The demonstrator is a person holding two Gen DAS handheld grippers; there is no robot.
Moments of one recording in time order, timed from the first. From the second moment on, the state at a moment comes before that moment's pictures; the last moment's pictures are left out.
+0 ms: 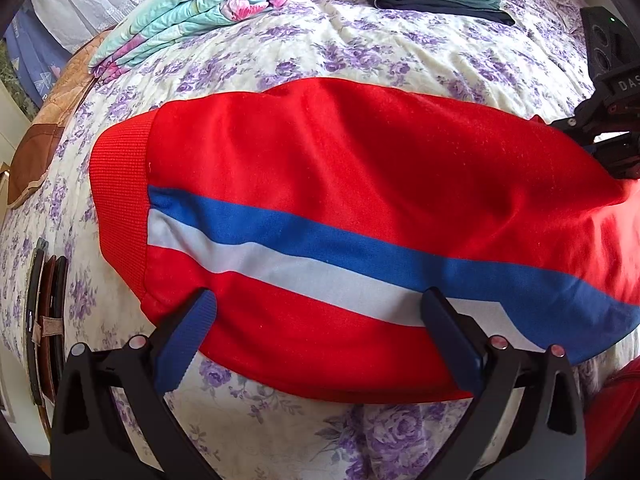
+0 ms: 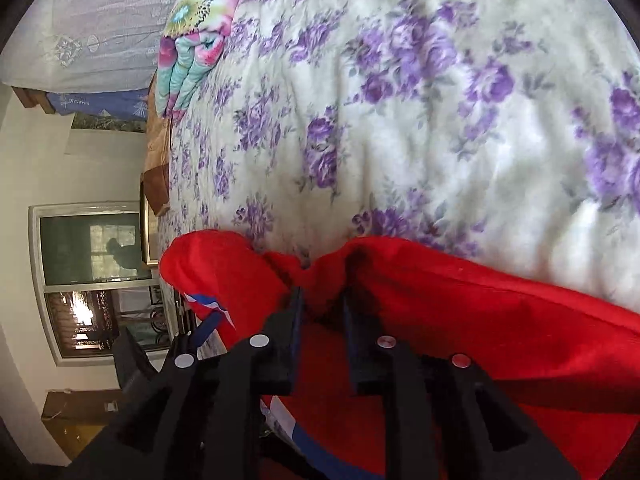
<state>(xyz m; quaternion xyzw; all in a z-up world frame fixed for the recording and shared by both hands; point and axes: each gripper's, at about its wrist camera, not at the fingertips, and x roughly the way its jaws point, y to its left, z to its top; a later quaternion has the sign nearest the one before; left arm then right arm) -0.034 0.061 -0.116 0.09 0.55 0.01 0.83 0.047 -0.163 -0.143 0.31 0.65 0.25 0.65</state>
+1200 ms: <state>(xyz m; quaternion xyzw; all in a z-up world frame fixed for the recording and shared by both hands) -0.037 0.059 -0.119 0.09 0.53 0.01 0.84 0.030 -0.154 -0.117 0.21 0.62 0.28 0.71</state>
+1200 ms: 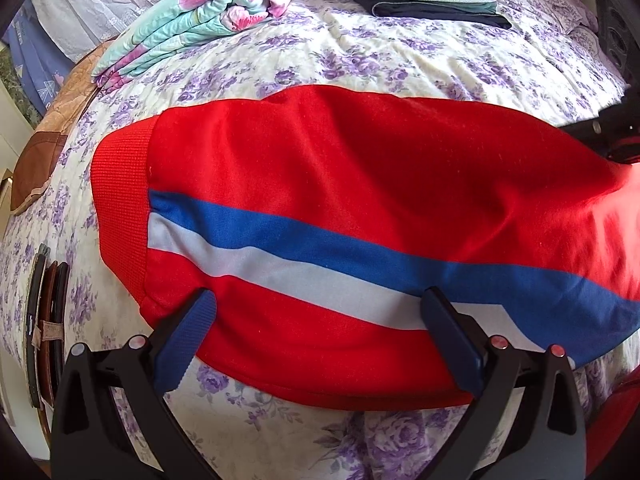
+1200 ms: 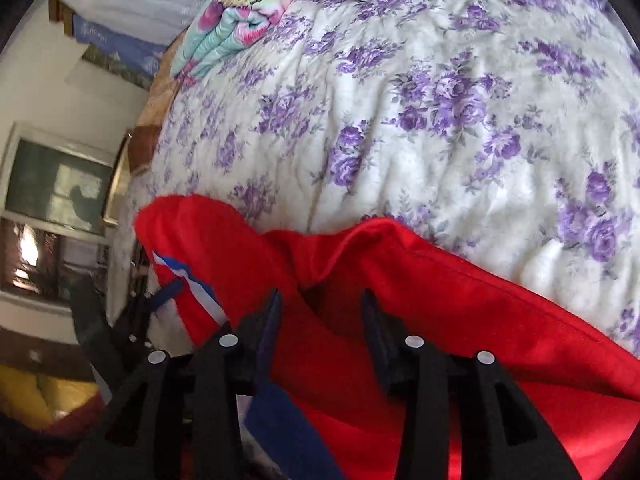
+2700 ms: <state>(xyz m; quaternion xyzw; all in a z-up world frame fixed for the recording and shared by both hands) -0.036 0.058 -0.118 0.09 0.52 0.02 0.85 0.068 -0.103 -0.135 0.09 0.59 0.24 0.76</state>
